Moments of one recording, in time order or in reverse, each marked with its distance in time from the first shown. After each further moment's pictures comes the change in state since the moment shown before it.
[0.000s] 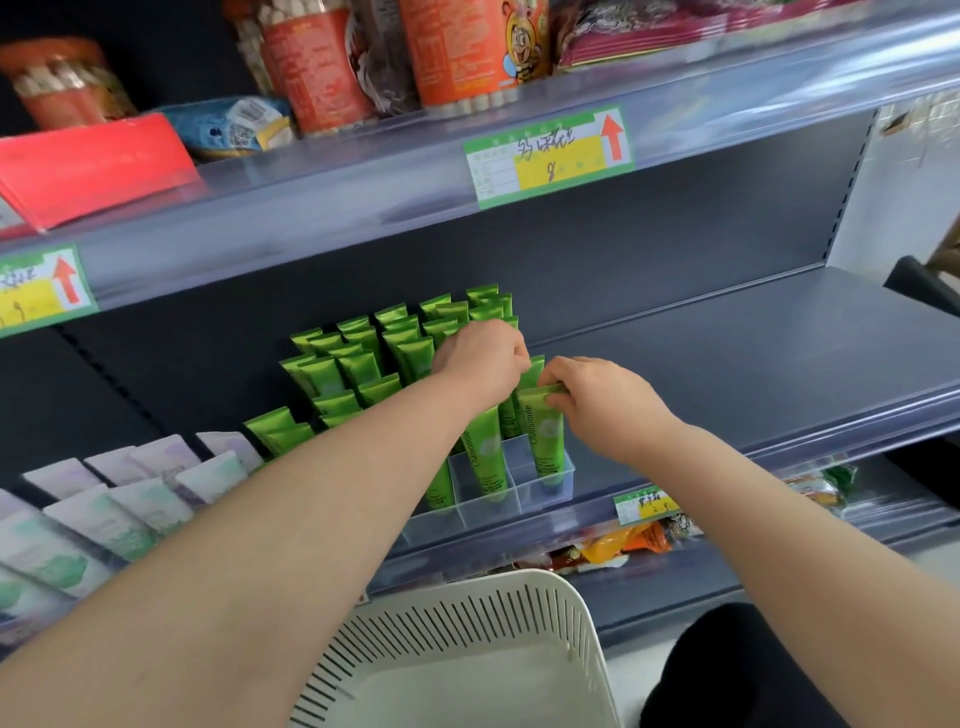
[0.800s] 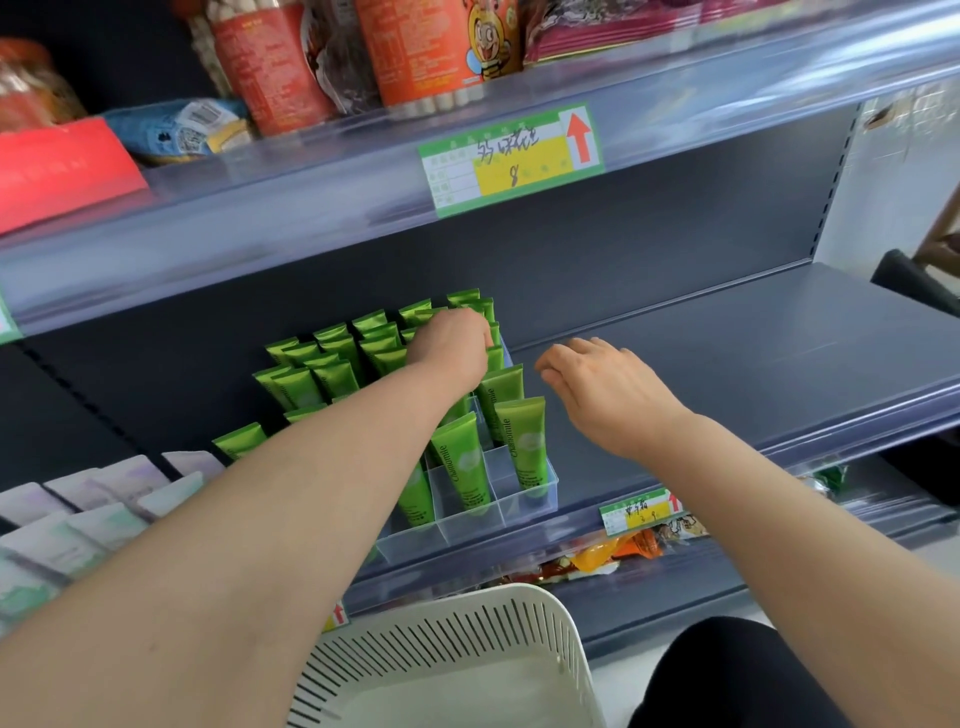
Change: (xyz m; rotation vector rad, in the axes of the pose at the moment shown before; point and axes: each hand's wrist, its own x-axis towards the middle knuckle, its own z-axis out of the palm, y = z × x) left_hand 0.029 -0.005 0.001 0.081 0.059 -0.049; right_hand 0.004 0.019 -0.015 -0.143 0.059 -0.058
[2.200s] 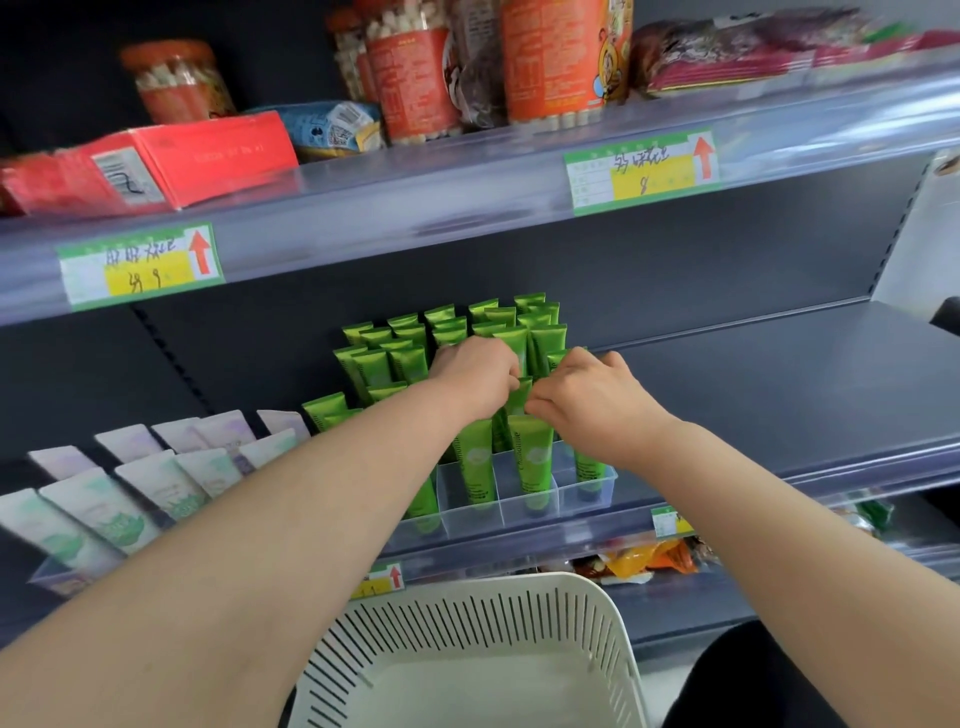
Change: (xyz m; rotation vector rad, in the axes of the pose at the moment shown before) left_hand -0.045 -0.054 -0.013 0.046 -0.101 0.087; right_hand 0.015 -0.073 0.007 -0.131 -0.098 -0.197
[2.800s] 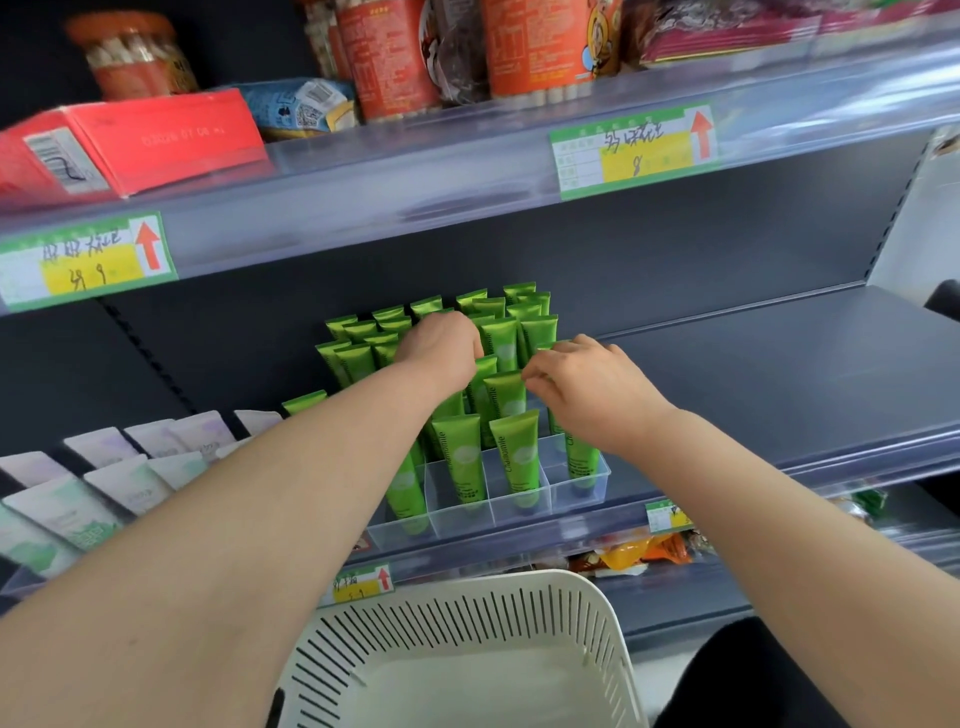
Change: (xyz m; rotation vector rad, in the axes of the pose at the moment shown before) left_hand 0.018 -0.020 -0.001 -0.046 0.077 -0.134; right_hand 0.005 0.011 0.004 0.144 0.060 0.093
